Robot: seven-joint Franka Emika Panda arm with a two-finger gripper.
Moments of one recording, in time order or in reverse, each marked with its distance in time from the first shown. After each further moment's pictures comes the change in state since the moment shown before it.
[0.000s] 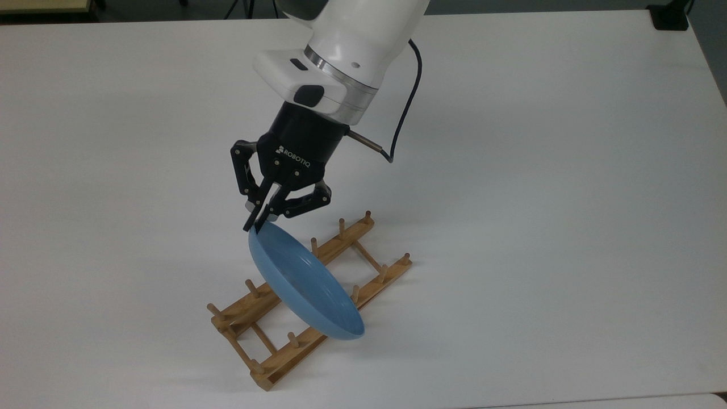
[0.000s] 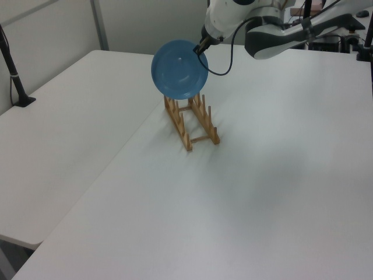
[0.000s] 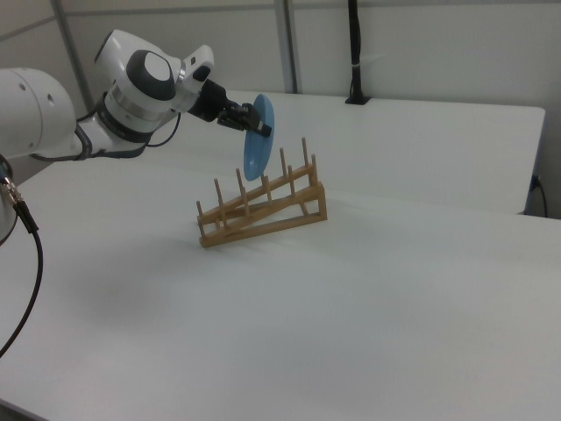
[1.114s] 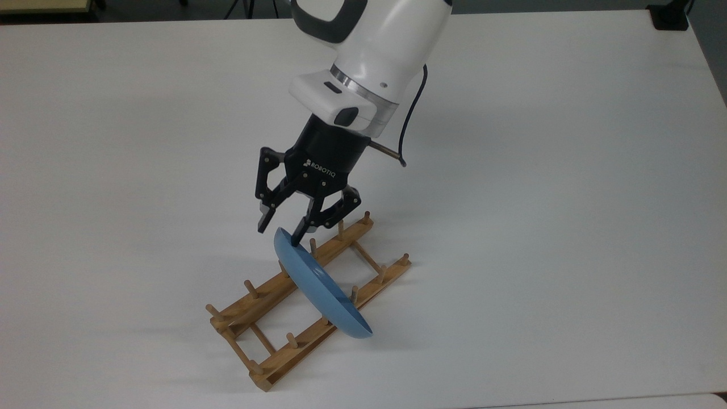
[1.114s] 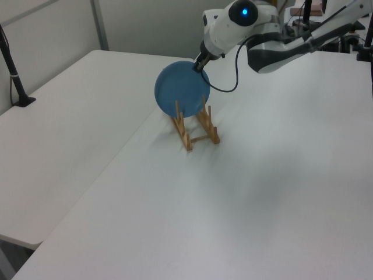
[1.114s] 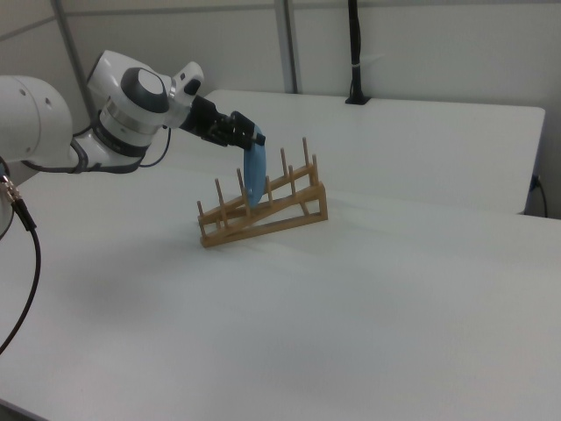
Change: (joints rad) arm 0.030 -0.004 0.001 -0.075 -0.071 0.045 -0.039
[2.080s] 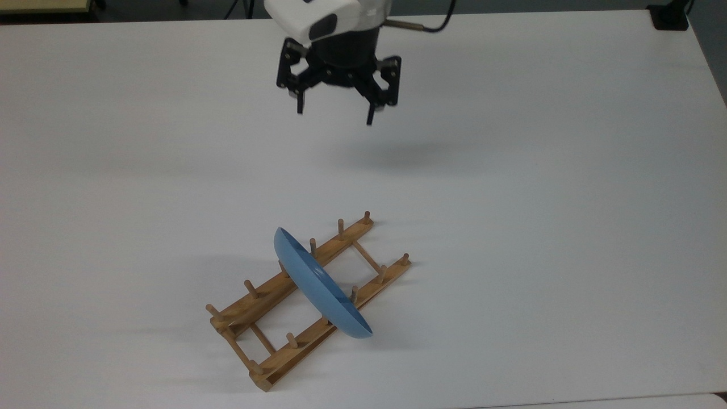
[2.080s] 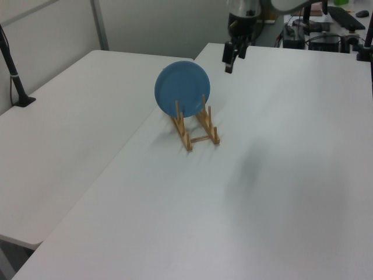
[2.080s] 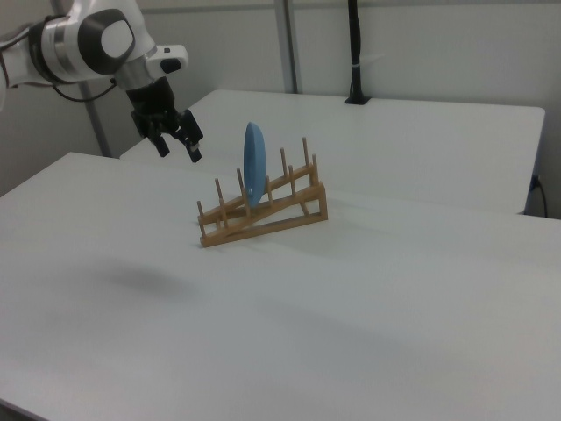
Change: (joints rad) arm 0.026 -0.224 -0.012 -0.001 0.814 -0.537 -0.450
